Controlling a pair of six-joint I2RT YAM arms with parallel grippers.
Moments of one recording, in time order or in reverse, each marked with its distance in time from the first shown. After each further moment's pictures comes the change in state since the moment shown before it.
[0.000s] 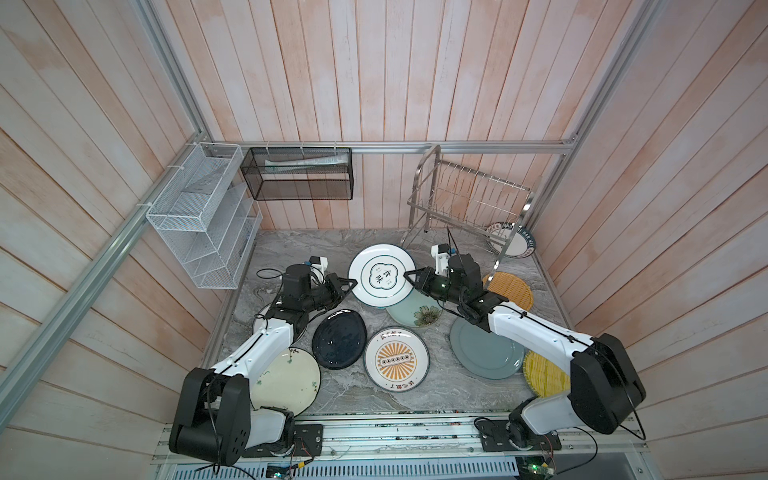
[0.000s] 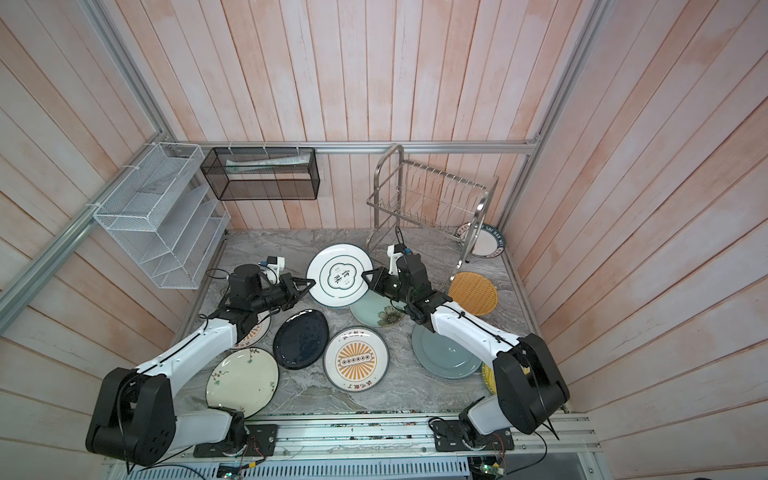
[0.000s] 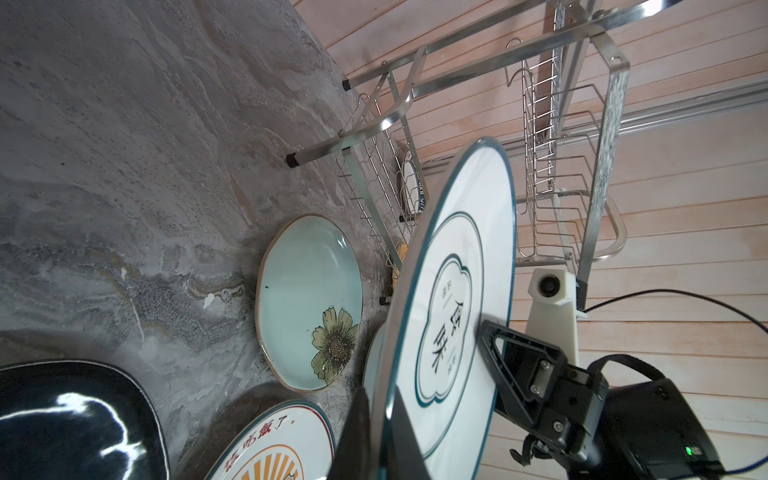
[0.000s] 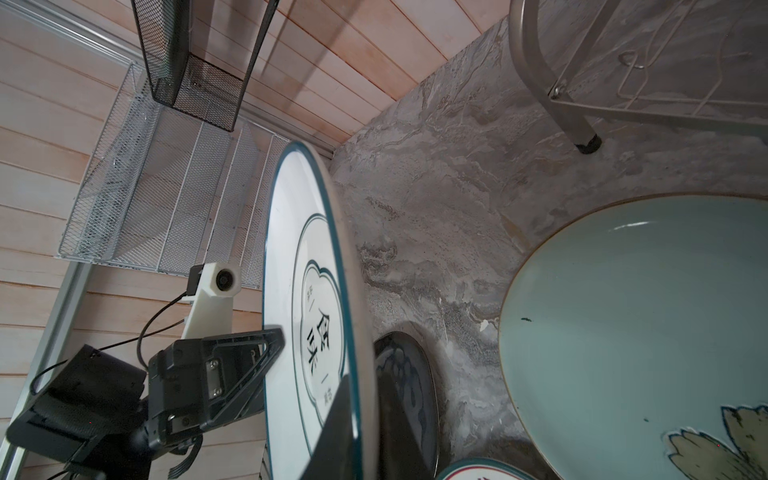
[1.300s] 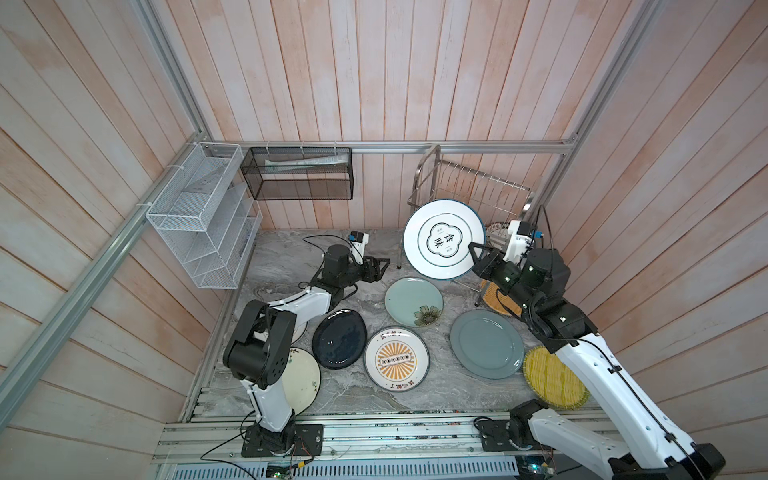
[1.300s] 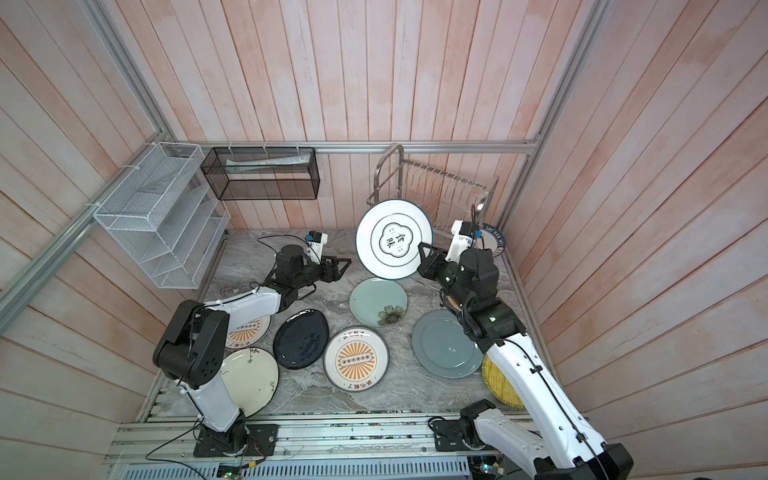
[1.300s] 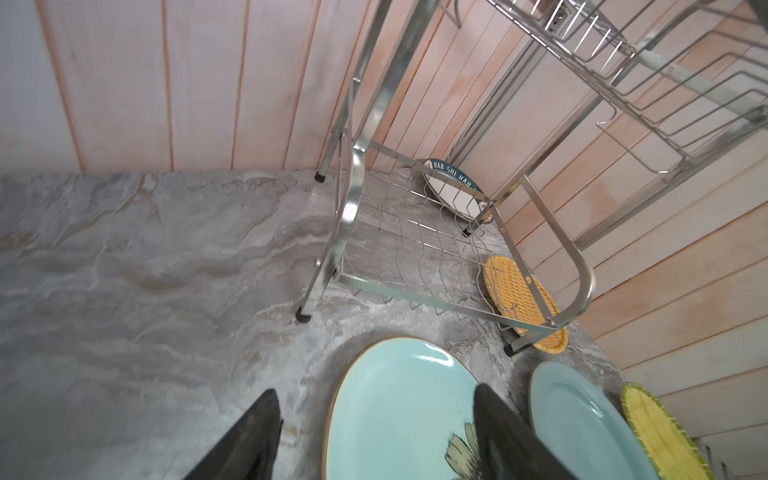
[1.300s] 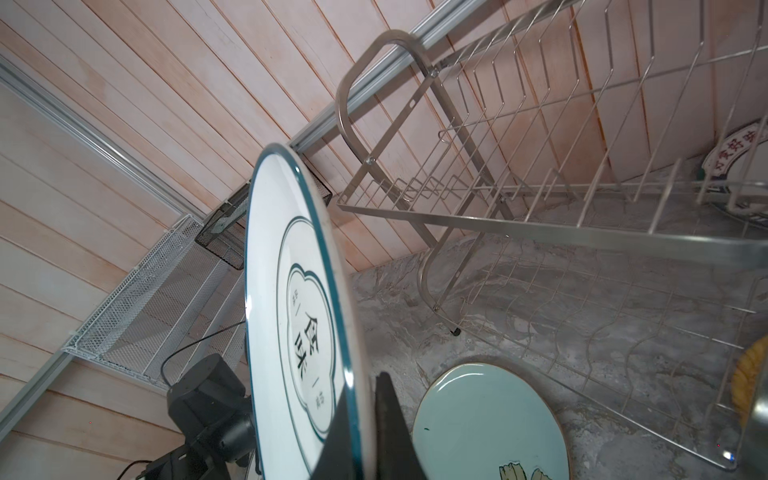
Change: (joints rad) left arm -0.178 0.526 0.351 0.282 -0.214 0.673; right arm -0.185 -0.476 0.123 -0.346 0.244 -0.285
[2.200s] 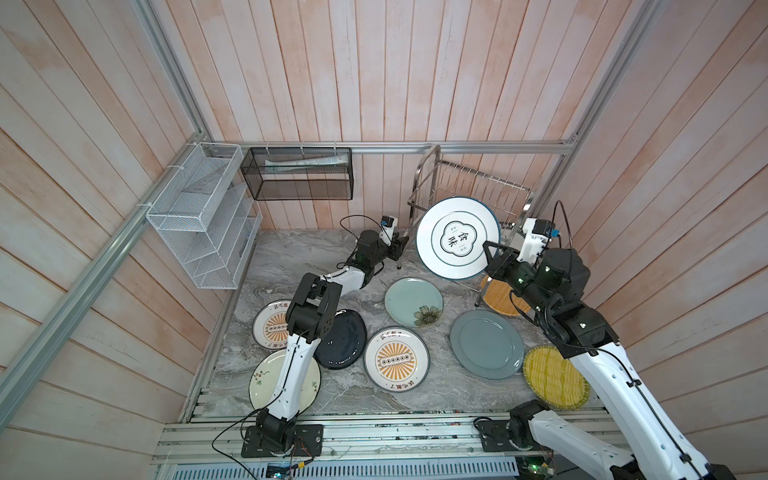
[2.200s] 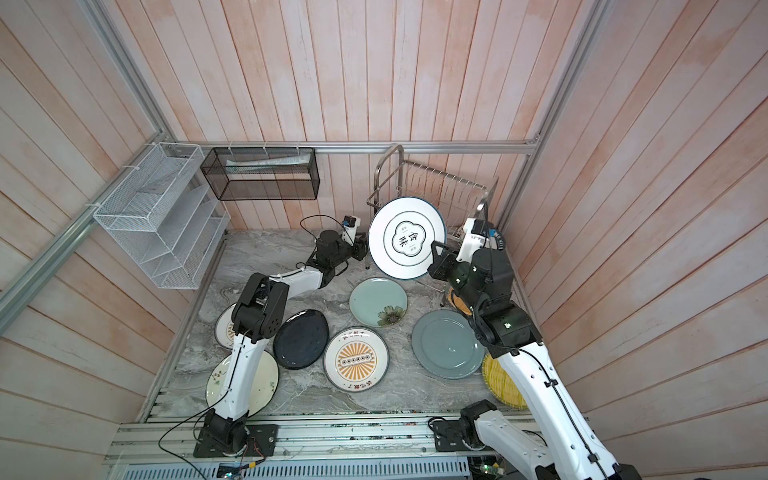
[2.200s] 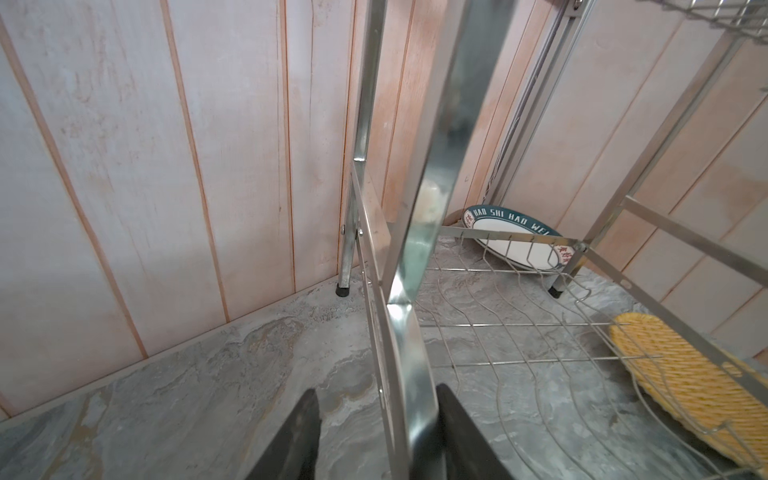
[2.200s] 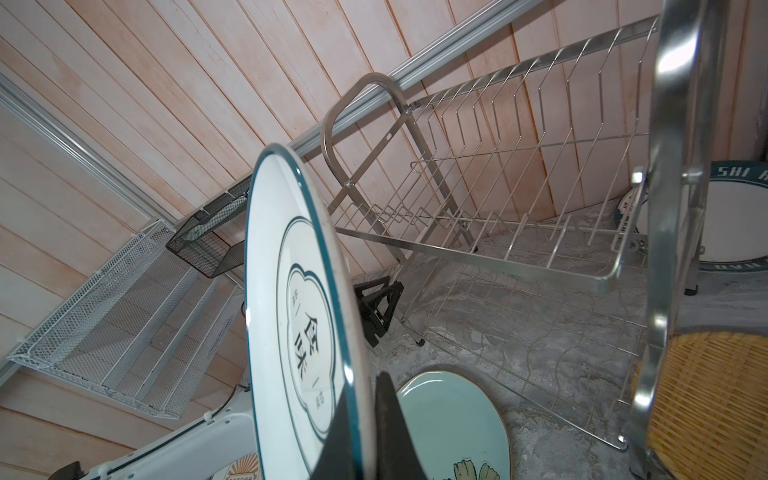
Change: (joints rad) left arm -0.053 0.579 0.657 0.095 -0.101 0.183; right arm -0.027 -0.044 0.062 -0.133 0.050 -0.079
